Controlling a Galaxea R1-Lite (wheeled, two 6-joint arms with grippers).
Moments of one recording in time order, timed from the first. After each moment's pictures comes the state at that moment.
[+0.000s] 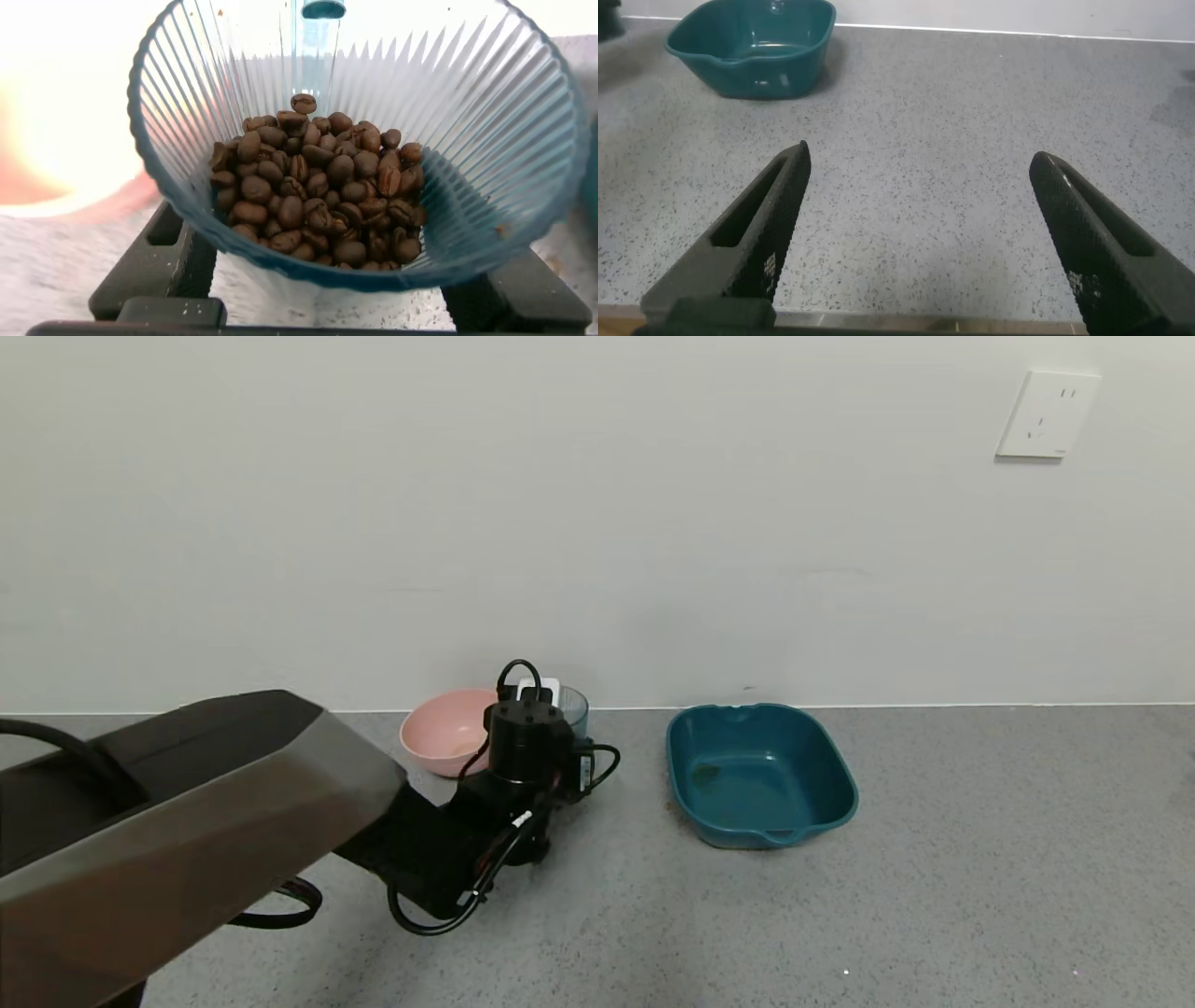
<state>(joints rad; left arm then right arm) -0.54 2.21 -1.06 -0.87 0.50 -0.09 0.00 0.00 0.00 0.00 0.00 0.00</state>
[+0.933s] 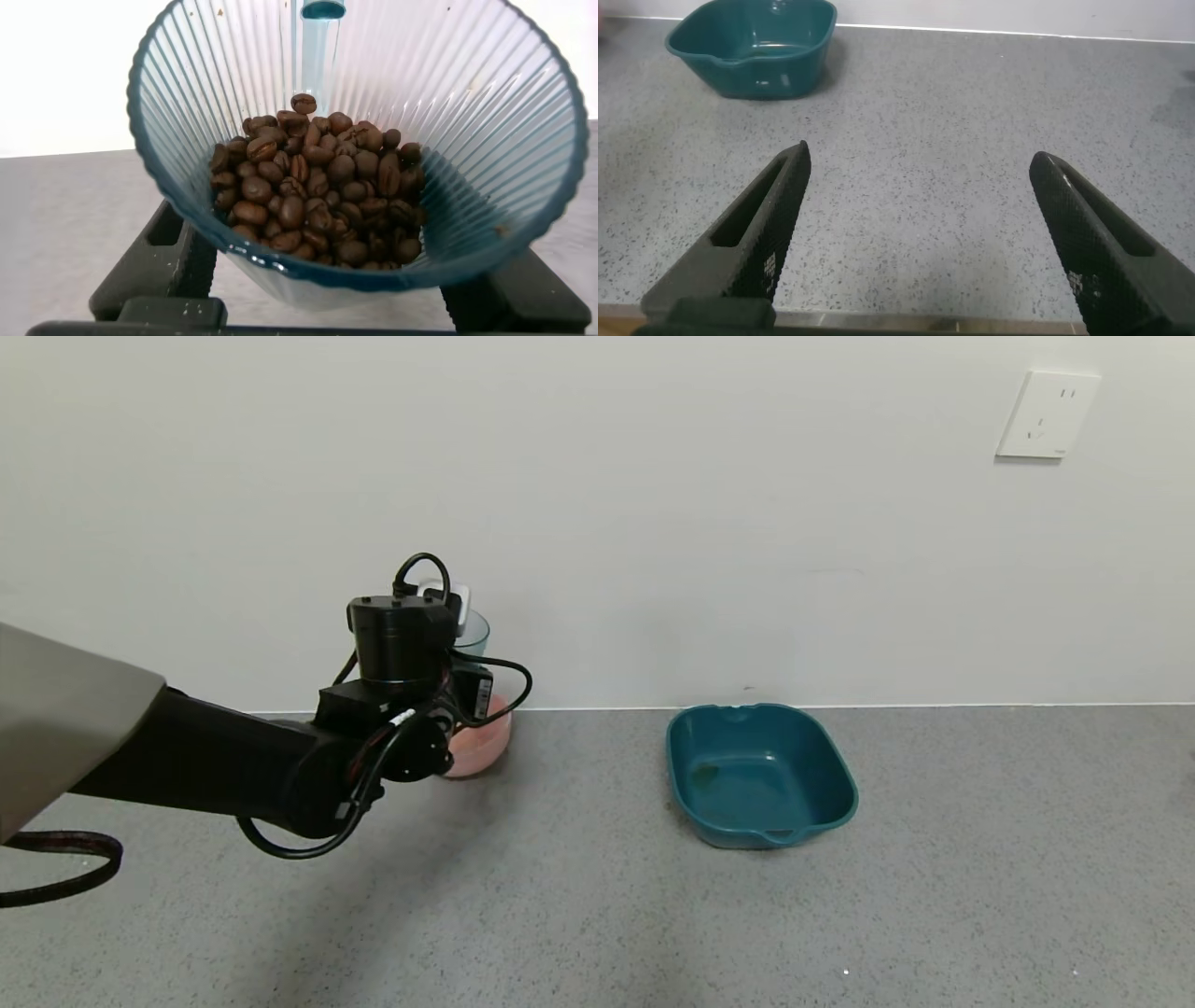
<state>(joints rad) -0.36 1.97 -1.10 -0.68 0.63 0.20 0.00 0.00 0.00 0.00 0.00 0.00</state>
